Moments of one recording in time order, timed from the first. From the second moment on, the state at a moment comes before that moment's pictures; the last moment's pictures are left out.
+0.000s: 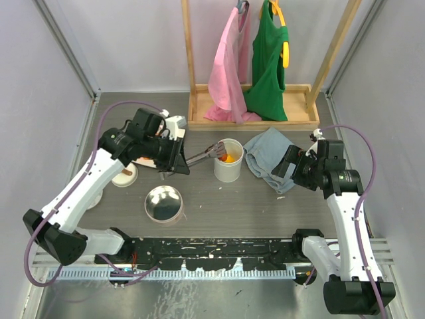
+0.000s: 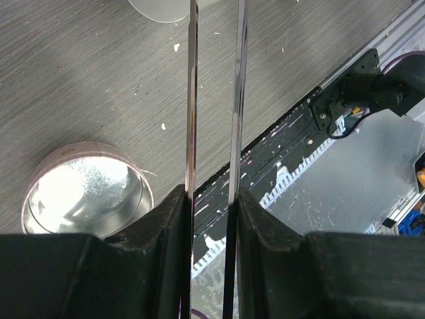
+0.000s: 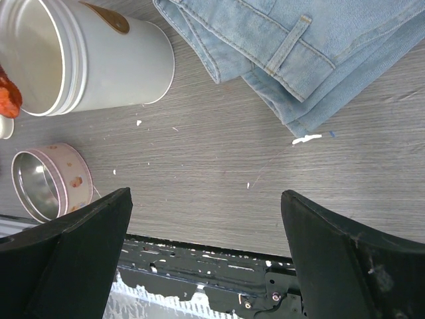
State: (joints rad) left arm -0.55 1.28 1.39 -1.02 0.44 -0.28; right arm -0.03 0.85 0.94 -0.96 -0.30 0.39
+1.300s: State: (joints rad) left arm -0.67 1.42 1.46 -0.96 0.34 -0.32; right arm -0.03 0.84 0.94 -0.95 -0.30 0.39
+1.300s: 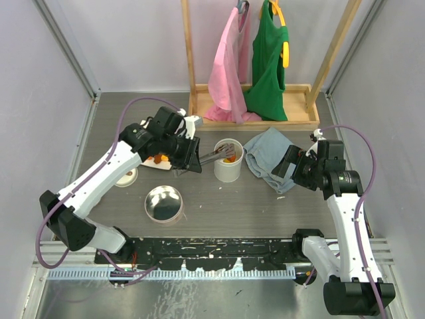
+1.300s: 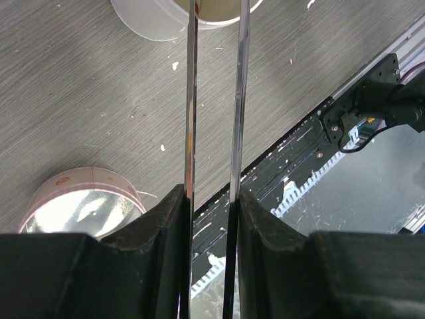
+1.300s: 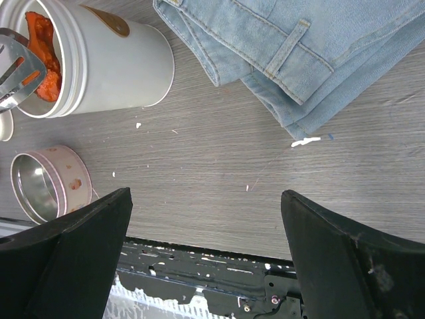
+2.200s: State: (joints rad) left arm -0.67 1.42 1.46 -0.93 0.32 -0.32; right arm -0.03 0.84 0.93 -0.95 -0.30 0.39
